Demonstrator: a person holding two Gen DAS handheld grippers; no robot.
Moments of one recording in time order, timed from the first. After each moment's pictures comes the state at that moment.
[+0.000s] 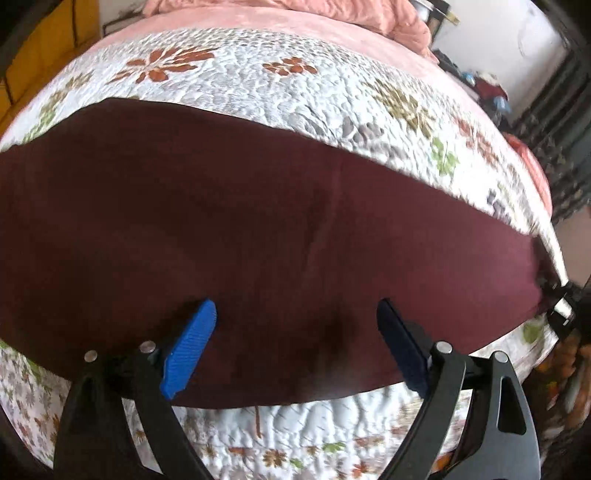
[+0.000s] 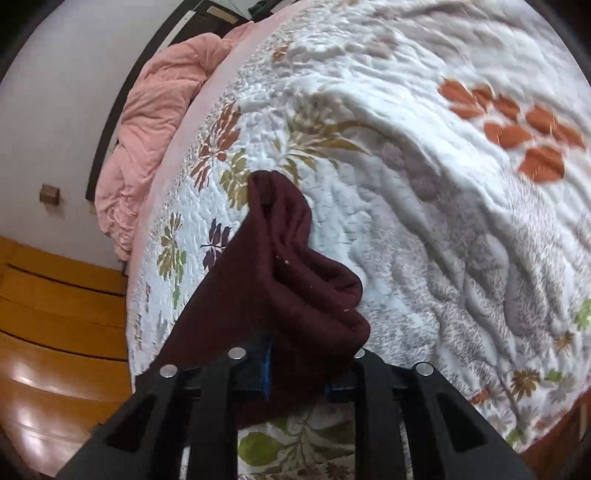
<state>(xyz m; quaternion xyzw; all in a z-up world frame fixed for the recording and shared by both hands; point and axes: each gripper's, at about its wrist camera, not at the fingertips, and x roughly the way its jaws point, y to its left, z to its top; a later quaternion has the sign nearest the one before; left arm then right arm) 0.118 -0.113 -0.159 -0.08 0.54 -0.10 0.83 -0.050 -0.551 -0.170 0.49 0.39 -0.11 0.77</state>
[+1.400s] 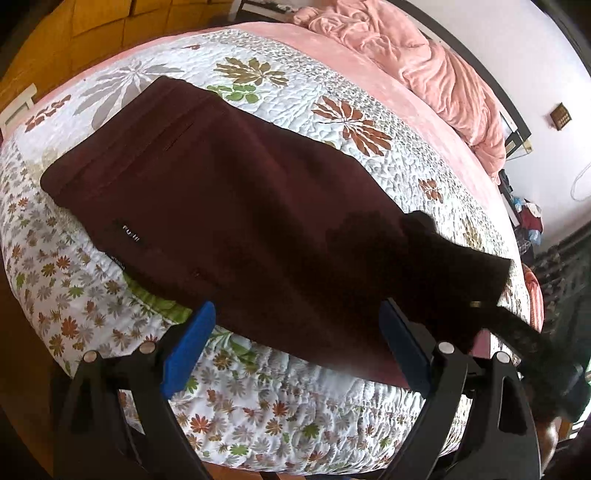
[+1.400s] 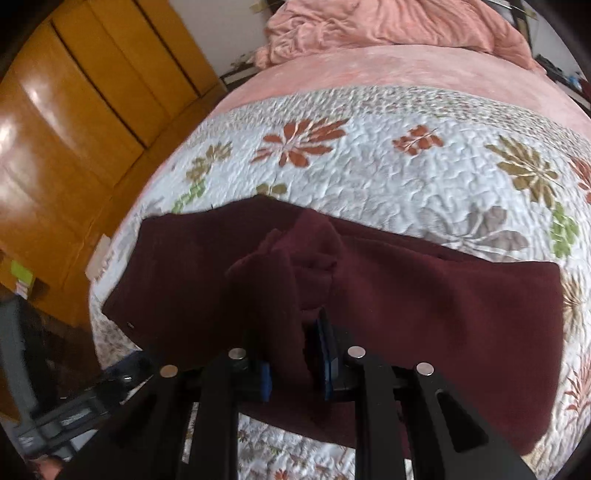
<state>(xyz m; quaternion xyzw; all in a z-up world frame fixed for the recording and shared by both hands) 0.068 0.092 -0.113 -0.26 0.48 0.03 0.84 0.128 -0.079 -0.091 0.11 0.50 0.13 0.85</state>
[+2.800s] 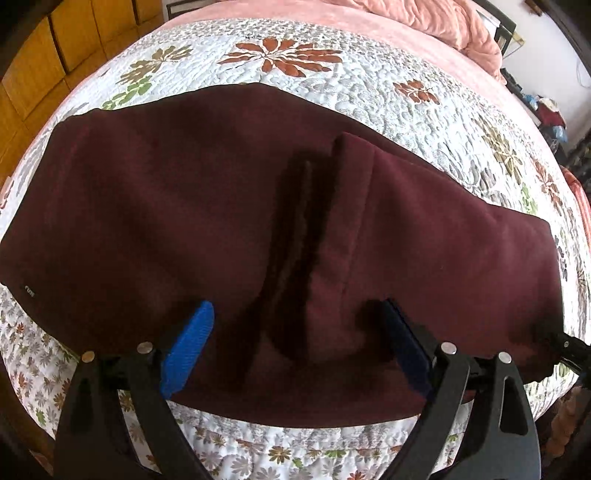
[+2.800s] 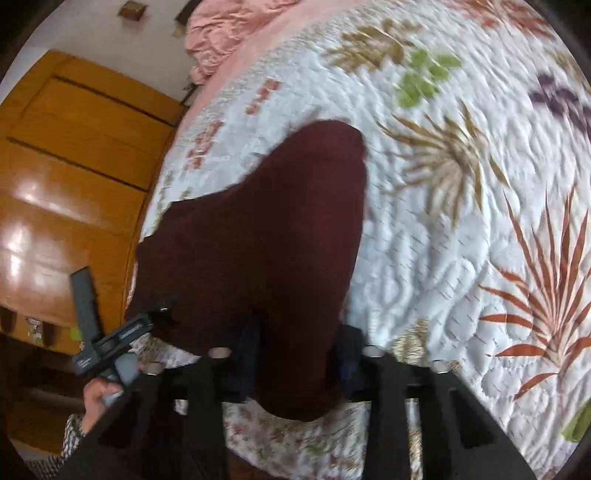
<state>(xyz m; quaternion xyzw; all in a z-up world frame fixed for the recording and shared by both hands) 0.135 -0.015 -0.157 -0.08 0.56 0.01 0.82 0.075 -0.281 -0.148 0.32 0.53 0.15 0.77</state>
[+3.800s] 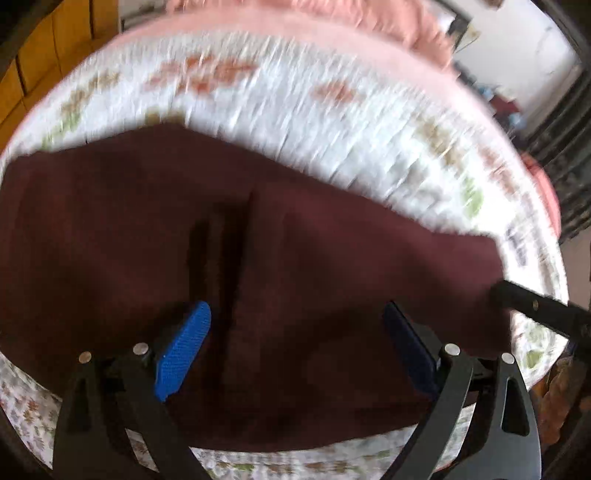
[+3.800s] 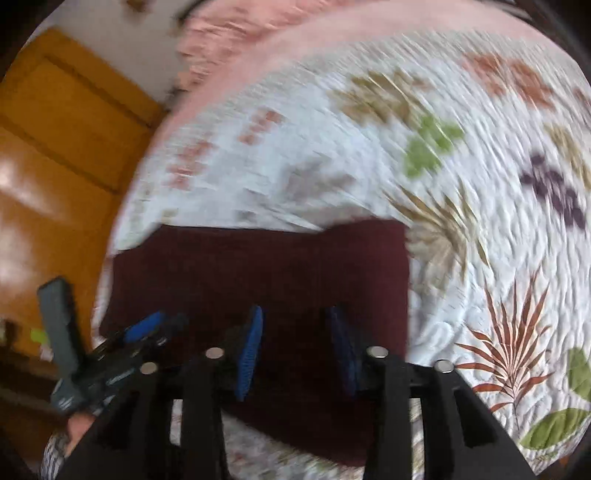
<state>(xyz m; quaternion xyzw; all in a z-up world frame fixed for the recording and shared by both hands) 0.155 -0.066 -0.163 -0.08 0.55 -0.07 0.83 0.102 -0.270 -0.128 0.25 0.54 0.06 0.80</state>
